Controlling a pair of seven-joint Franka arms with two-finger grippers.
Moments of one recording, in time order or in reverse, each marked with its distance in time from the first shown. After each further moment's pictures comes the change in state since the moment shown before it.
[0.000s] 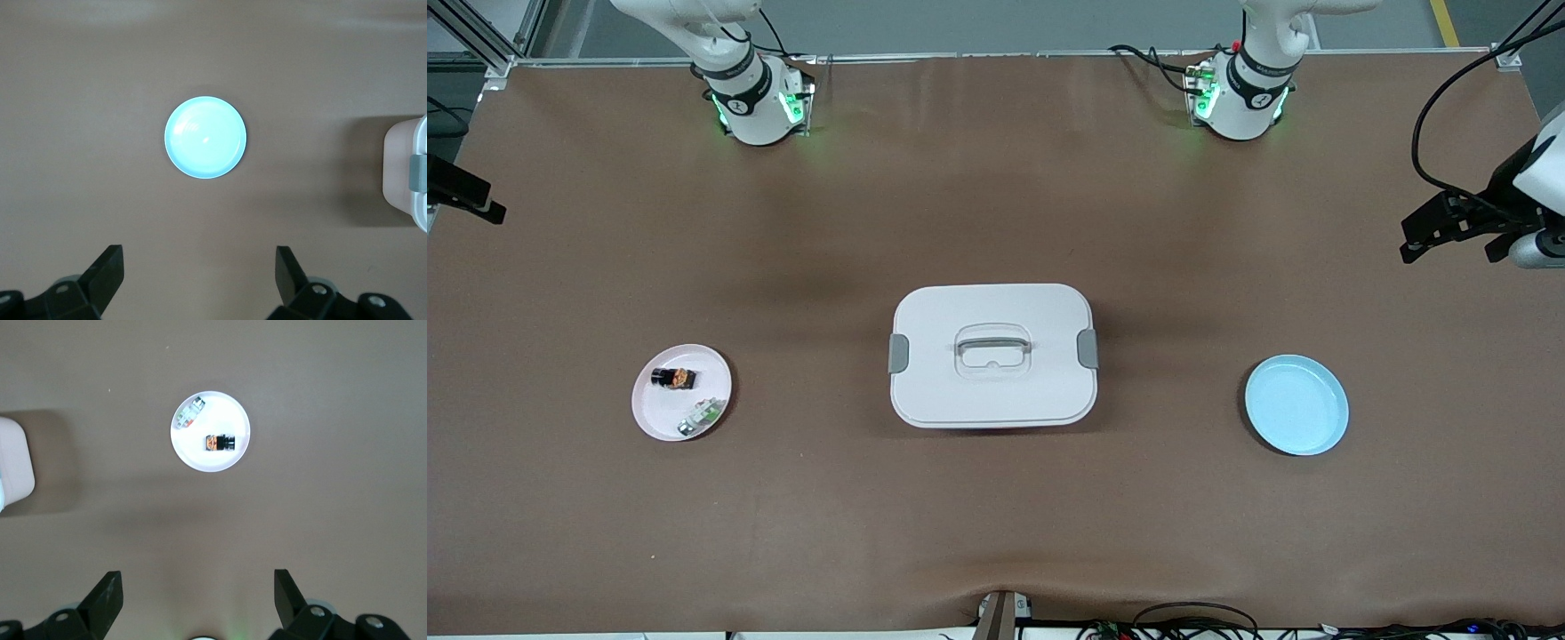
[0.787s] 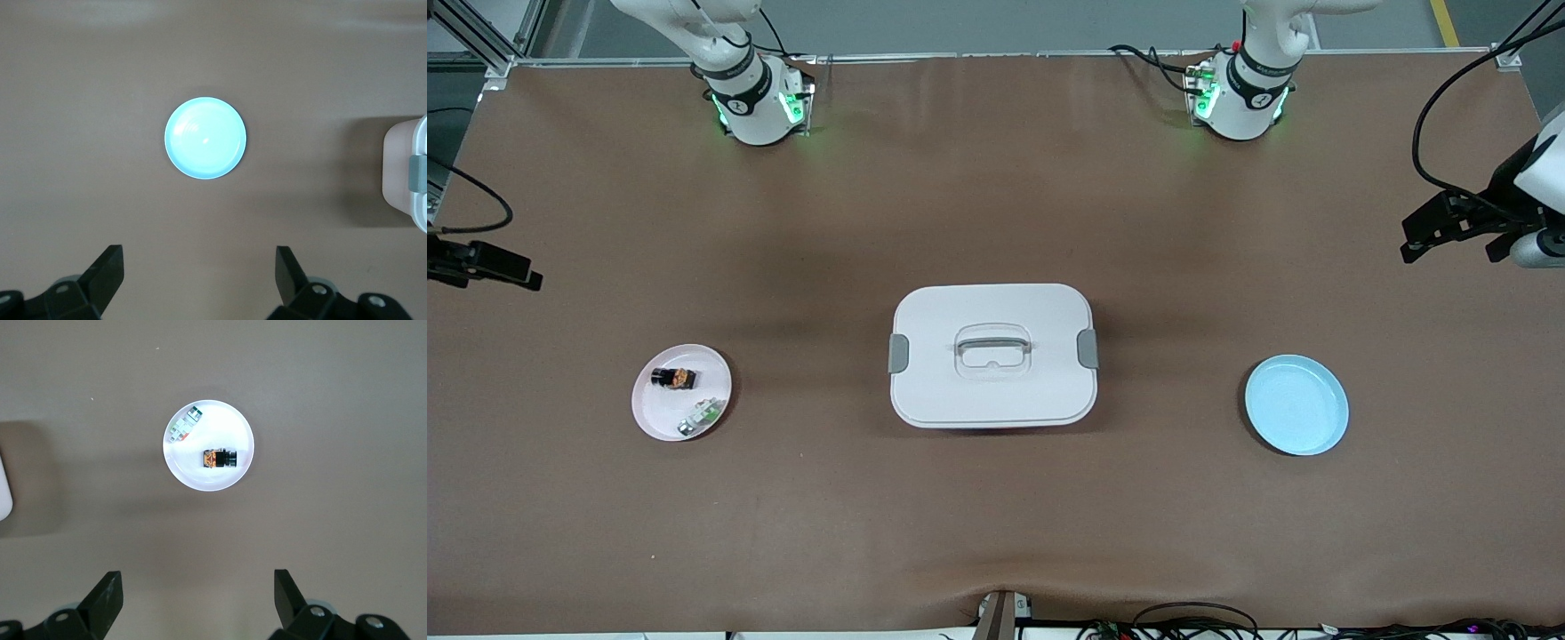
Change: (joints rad) left arm 0.000 0.000 0.000 0.002 0.000 0.000 0.000; right arm -0.005 0.148 0.001 -0.027 0.010 0.115 0.000
